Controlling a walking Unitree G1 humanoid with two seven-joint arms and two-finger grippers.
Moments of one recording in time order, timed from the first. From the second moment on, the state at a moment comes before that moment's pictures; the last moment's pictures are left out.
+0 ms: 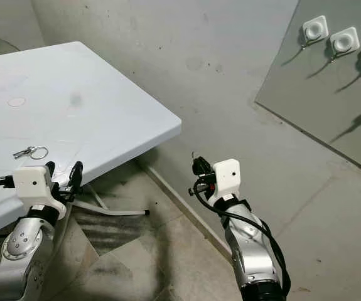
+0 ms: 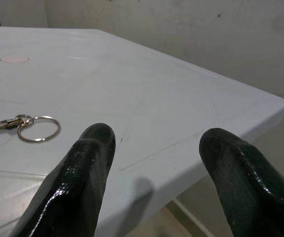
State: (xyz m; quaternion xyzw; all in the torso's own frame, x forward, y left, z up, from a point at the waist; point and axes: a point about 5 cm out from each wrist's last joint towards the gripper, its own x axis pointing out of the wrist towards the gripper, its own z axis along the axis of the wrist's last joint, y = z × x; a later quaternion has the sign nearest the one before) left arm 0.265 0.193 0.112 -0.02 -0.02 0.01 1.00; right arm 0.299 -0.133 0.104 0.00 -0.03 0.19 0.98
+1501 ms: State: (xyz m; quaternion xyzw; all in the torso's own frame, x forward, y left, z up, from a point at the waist) left arm 0.261 0.200 0.109 -0.02 -0.01 0.02 1.00; right arm 0.298 -0.127 0.103 0.01 -0.03 0.20 0.98
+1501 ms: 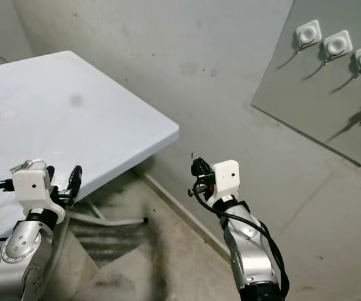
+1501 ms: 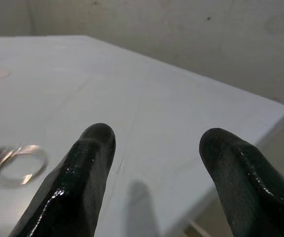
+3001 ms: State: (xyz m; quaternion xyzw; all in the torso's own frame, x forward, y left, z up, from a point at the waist) left arm 0.265 0.187 0.114 -0.01 -0.03 -0.01 1.00; right arm 0.299 -0.130 0.104 0.01 -0.04 0.20 0.98
